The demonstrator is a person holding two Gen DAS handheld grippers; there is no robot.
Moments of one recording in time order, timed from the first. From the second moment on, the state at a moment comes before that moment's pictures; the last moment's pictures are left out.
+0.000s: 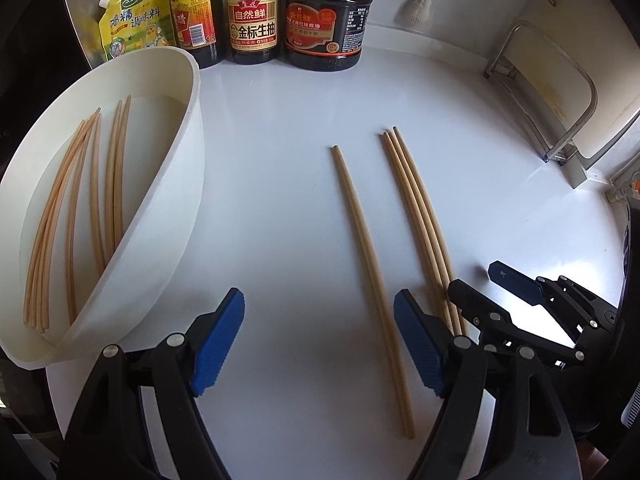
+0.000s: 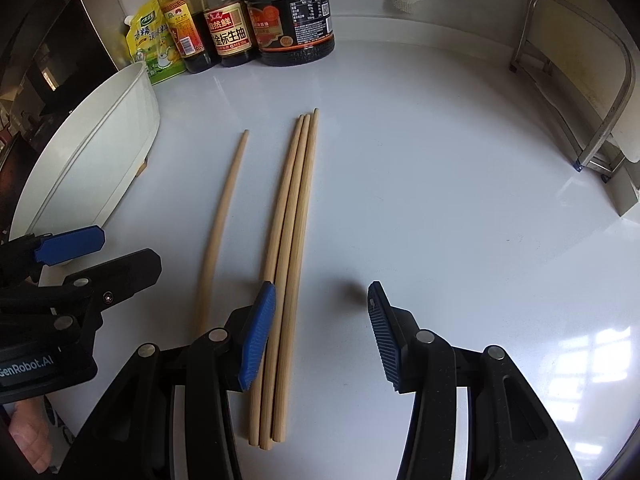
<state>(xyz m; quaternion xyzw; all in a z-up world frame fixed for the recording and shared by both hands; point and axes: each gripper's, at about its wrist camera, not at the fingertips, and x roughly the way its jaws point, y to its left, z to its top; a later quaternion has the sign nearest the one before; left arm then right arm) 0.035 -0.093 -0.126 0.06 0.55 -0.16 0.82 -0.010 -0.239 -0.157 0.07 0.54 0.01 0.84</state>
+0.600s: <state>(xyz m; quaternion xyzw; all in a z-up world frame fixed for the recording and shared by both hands) 0.020 -0.069 -0.146 0.06 0.54 -0.12 0.83 -0.014 -0.248 -0.158 0.04 0.53 -0.01 0.85</state>
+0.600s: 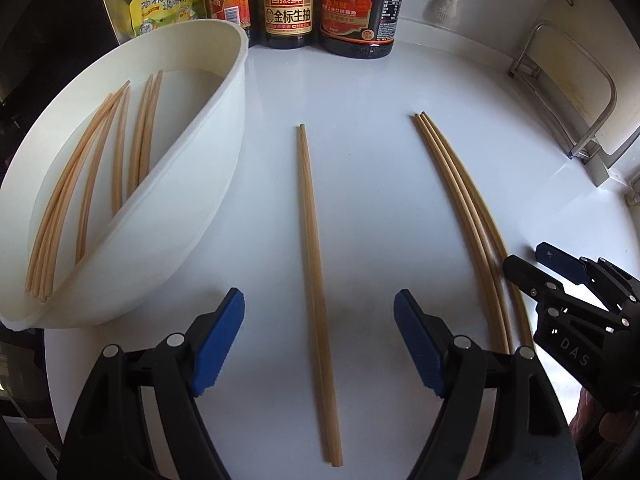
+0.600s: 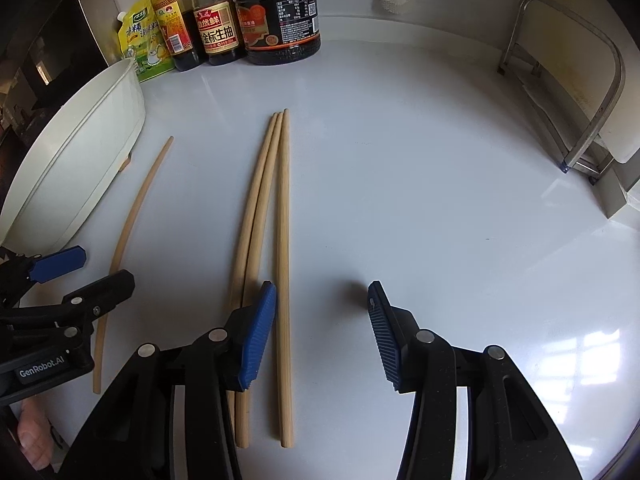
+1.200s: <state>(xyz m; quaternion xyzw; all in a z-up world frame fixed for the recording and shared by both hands) 0.015 -0.032 -0.144 0.06 0.50 -0.03 0.86 -0.003 -0.245 -0.162 0.00 0.52 0.01 0.86</state>
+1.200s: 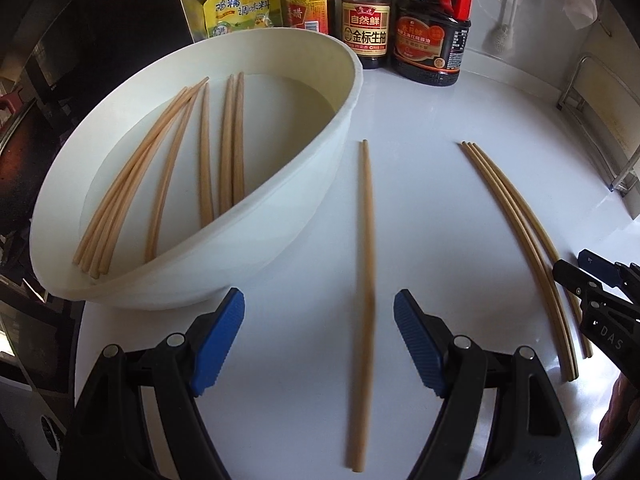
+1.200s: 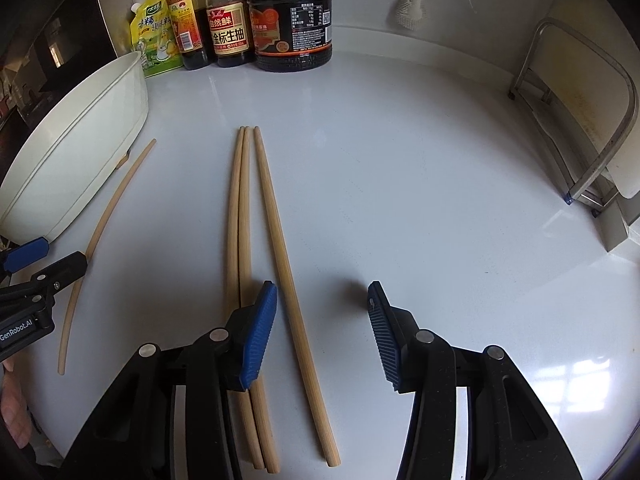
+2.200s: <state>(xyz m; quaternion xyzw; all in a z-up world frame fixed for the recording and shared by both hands) 0.021 -0.052 -0.155 0.07 0.51 -0.05 0.85 -0.004 -0.243 -0.166 -0.01 0.51 0.02 0.86</state>
